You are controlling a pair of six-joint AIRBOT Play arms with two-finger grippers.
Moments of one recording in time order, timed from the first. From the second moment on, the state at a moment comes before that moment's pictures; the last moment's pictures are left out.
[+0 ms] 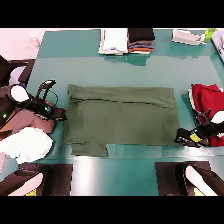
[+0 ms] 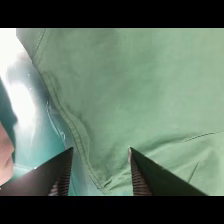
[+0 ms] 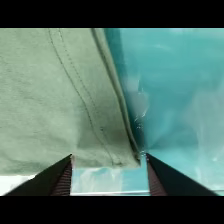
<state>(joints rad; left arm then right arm) -0.10 -1.02 0.86 1.30 -1.26 -1.49 -0.33 -0.91 0.48 -1.39 1.34 1.60</state>
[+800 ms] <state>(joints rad) -0.13 -0.84 0.58 1.19 -1.35 -1.53 -0.33 -0.91 0.46 -1.38 1.31 1.59</state>
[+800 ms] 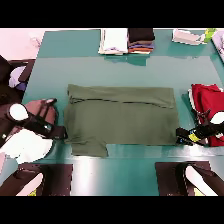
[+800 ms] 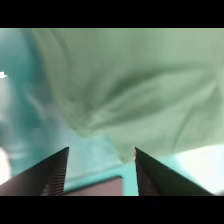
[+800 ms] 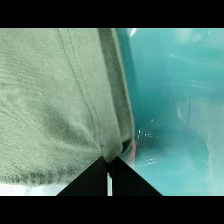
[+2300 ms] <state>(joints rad) -0.38 -0.69 0.63 1.27 -1.32 -1.64 -0.33 -0.75 0.67 -1.39 1.52 1.55</state>
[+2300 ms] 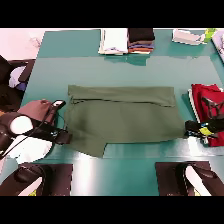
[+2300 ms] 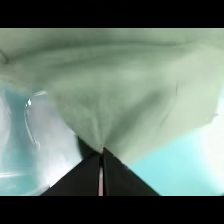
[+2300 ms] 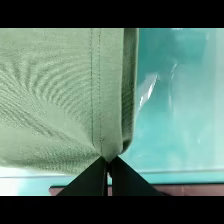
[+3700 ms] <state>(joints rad) -0.30 -1.42 1.27 1.48 -0.85 -1.43 -0.20 -1.48 1.36 -1.34 1.29 1.59</state>
